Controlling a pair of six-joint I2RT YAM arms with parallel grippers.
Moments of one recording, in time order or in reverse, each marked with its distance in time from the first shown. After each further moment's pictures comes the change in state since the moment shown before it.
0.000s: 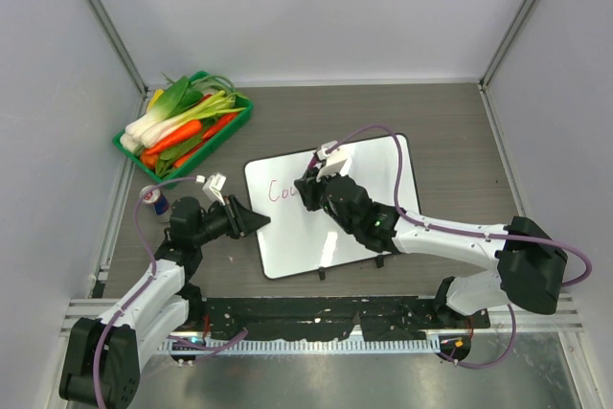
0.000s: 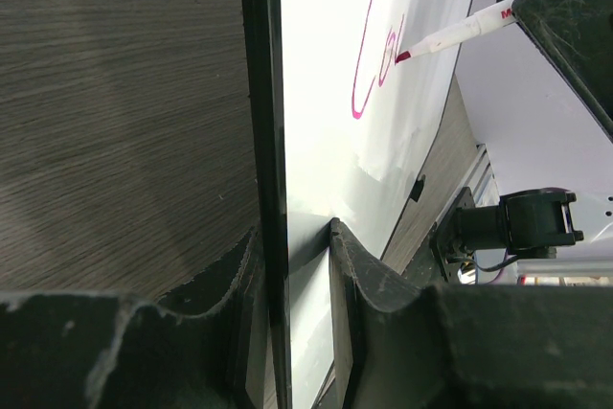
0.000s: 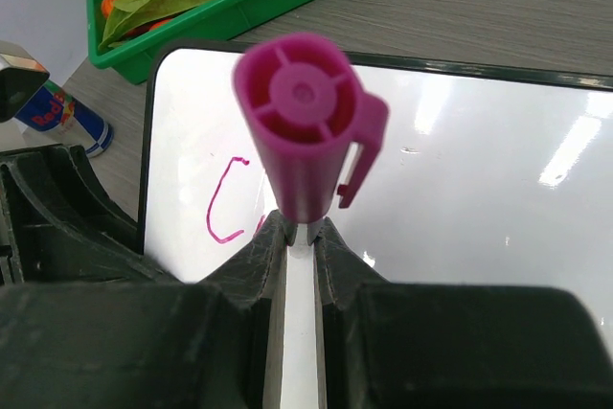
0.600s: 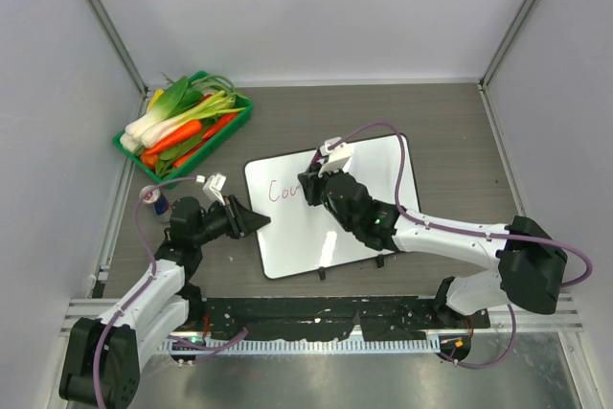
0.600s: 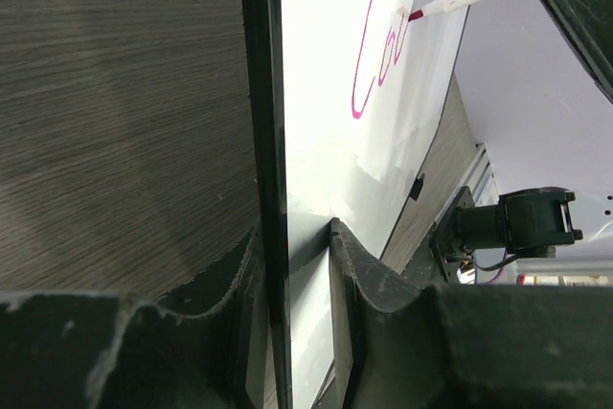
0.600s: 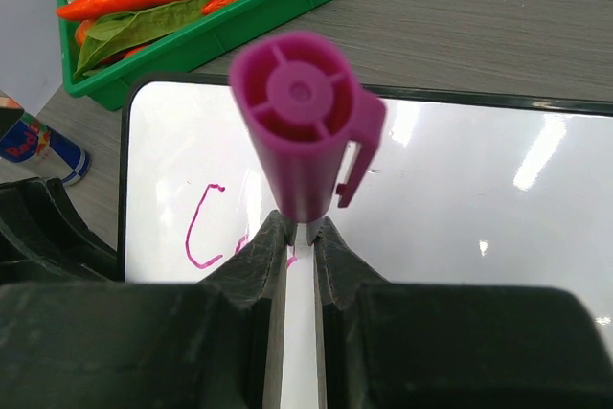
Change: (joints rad) left arm 0.000 0.000 0.000 0.000 0.000 0.000; right arm -0.004 0.000 0.019 -0.003 0.074 -0.009
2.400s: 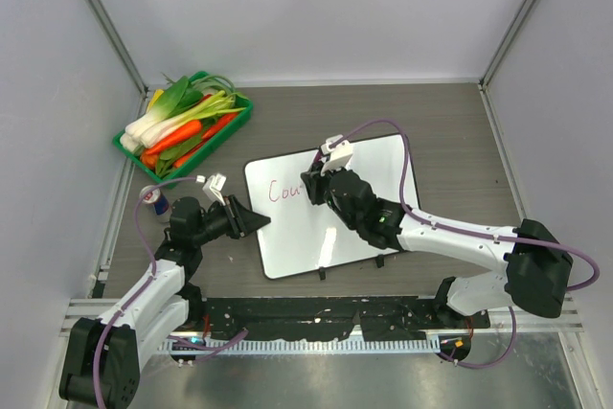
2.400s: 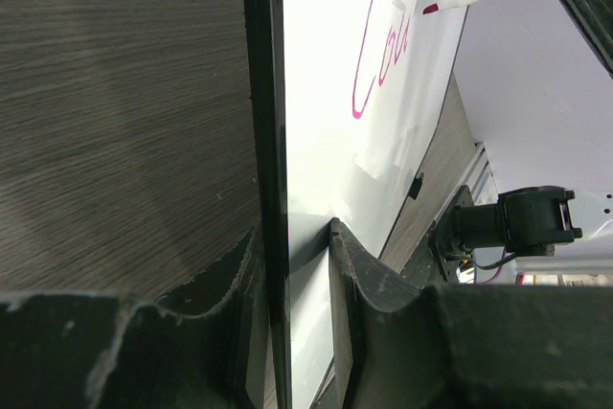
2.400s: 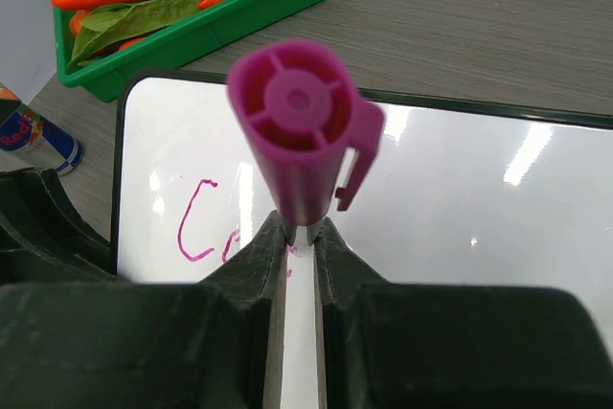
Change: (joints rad) left arm 0.000 0.000 0.000 0.000 0.003 0.000; right arm -0.007 -0.033 0.013 -0.057 -0.026 -0.032
